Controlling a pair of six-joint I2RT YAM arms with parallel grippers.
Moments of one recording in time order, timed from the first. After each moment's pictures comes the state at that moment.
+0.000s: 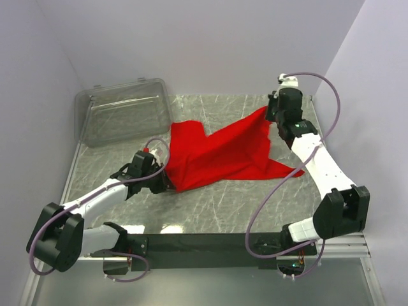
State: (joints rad) left arm -0.44 1.18 0.53 -0.20 0.33 -0.72; right arm 0.21 1.42 1.24 -0.24 0.15 0.16
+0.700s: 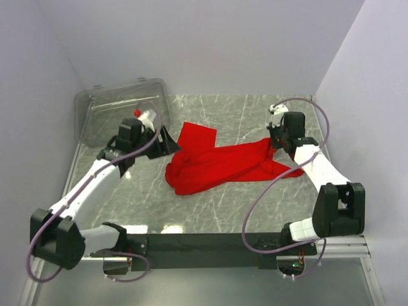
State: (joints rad) left arm -0.37 1.17 0.89 -0.33 0.36 -0.60; right arm 0.05 1.41 0.98 -0.26 -0.04 -0.19
